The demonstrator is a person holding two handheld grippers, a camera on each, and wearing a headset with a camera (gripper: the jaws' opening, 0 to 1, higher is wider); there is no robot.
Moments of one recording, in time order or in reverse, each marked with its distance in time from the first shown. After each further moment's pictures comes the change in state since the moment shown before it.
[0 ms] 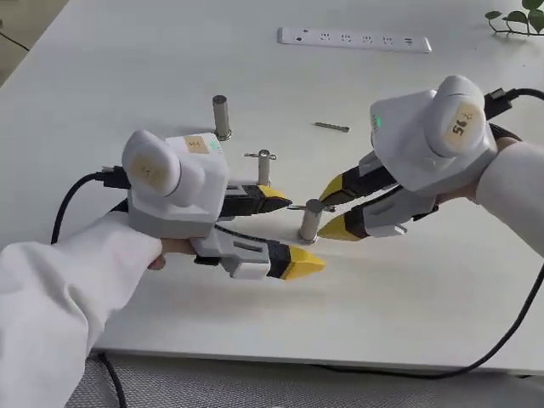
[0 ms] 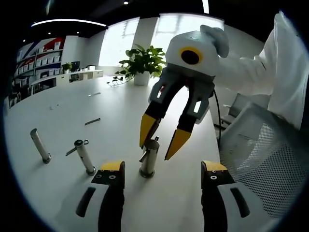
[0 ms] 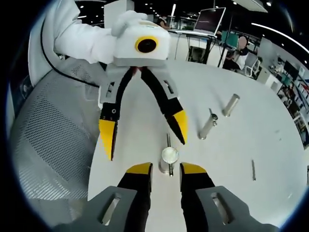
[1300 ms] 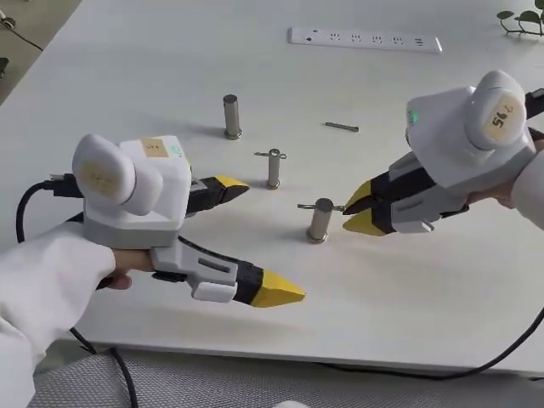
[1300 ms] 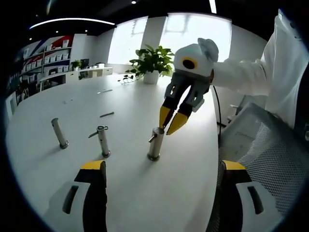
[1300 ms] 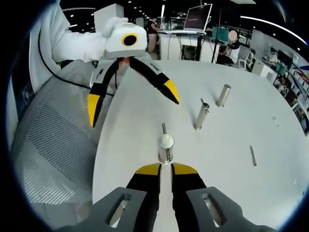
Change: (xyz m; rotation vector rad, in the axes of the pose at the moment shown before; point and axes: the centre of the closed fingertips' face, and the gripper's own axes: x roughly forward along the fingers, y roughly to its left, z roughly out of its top) left arm -0.036 0.006 -0.009 -0.032 0.018 0.092; right arm -0.017 0.002 -0.007 0.081 -0.011 -0.015
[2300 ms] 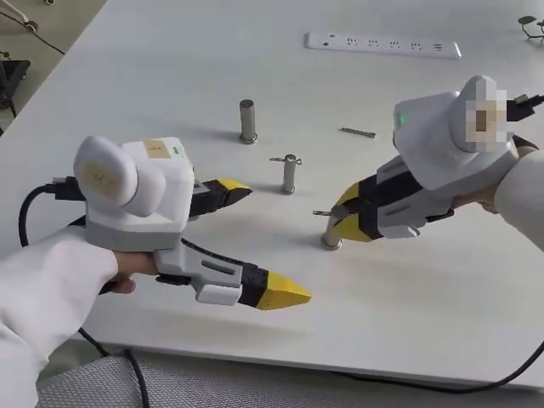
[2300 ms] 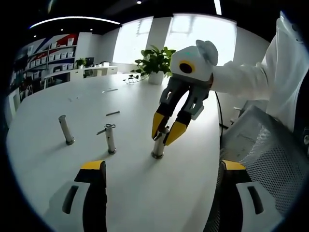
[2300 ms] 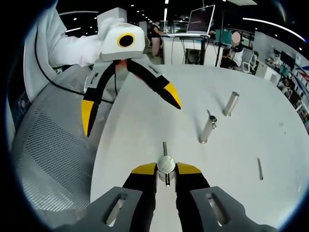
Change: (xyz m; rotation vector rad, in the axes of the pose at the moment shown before) left arm -0.010 0.006 0.000 -0.031 -0.003 0.034; right arm 0.026 -0.002 0.019 -0.002 -0.028 0.042
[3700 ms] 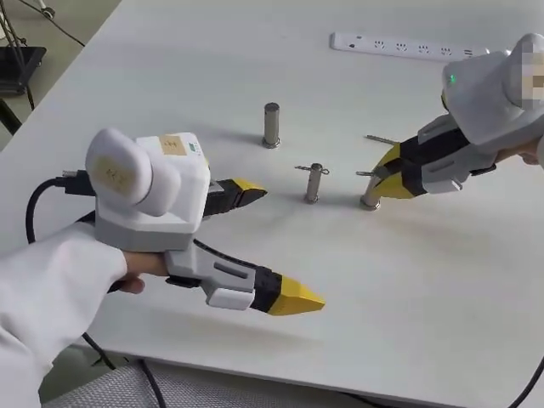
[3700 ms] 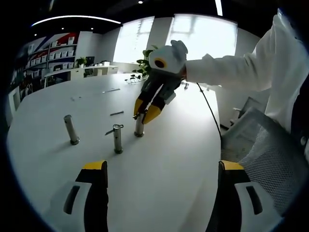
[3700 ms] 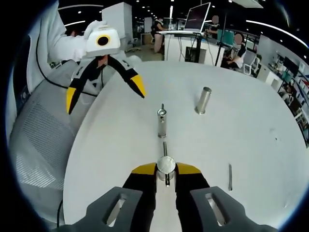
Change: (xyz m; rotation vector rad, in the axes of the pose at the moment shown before) left arm -0.009 0.013 0.001 -0.011 0.003 -0.007; right arm -0.012 -0.078 -0.008 -0.063 0.028 0.004
